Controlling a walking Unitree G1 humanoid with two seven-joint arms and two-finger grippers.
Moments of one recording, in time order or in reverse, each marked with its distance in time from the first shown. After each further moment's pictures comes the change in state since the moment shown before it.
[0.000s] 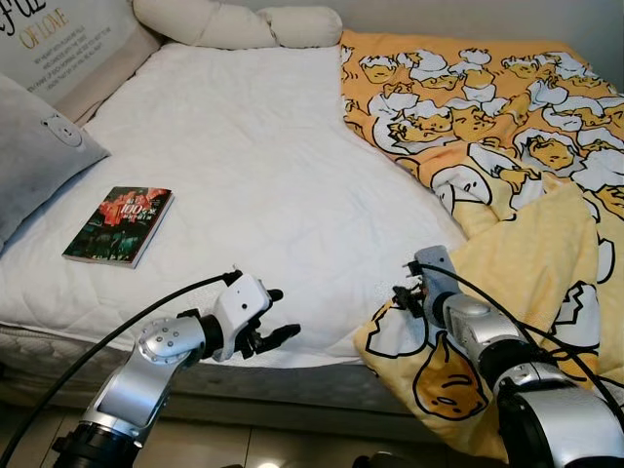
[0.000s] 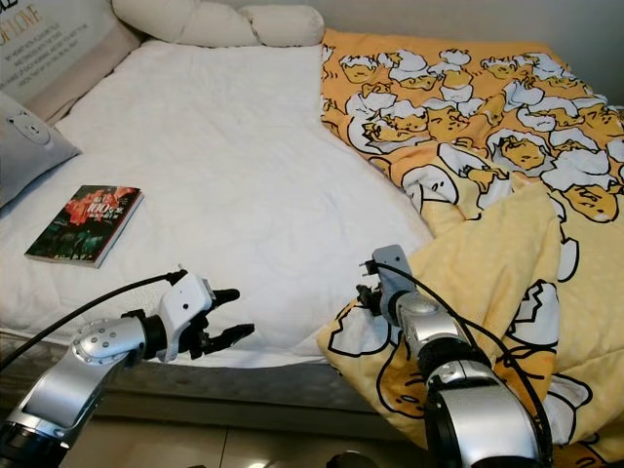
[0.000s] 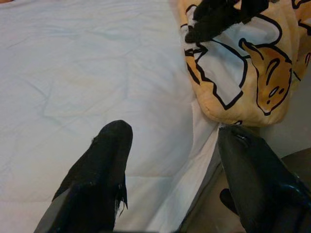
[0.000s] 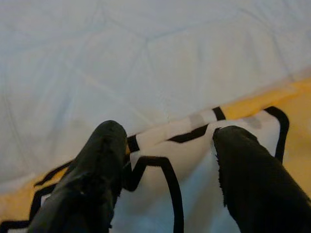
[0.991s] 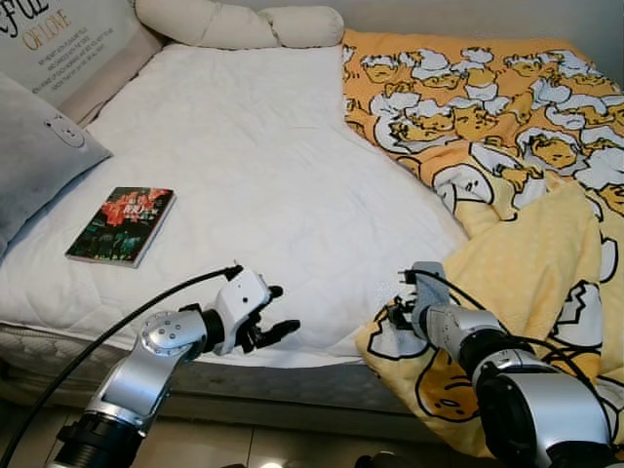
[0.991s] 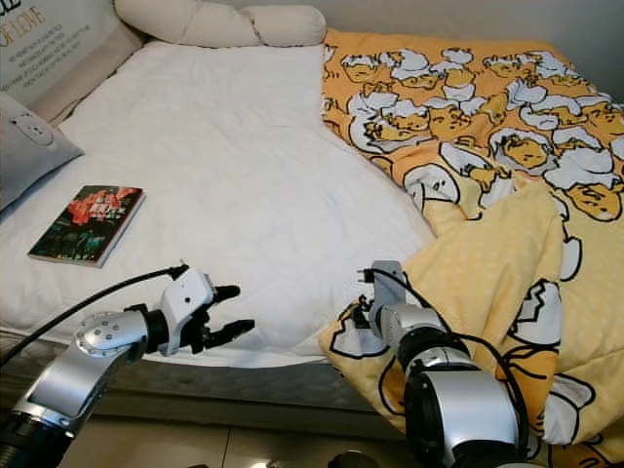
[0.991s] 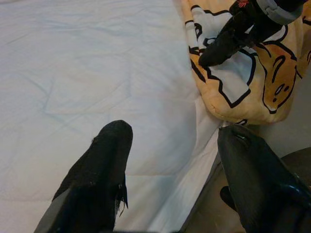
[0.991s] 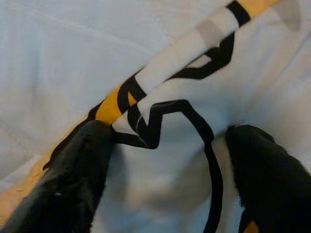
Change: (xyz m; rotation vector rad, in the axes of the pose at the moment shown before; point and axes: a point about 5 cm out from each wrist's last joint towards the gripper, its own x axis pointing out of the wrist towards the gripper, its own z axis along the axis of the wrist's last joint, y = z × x) left arm 0.003 0.005 -0.001 -0.006 0.010 -0.008; right arm 0.004 0.021 -0.012 0.297 0.243 -0.132
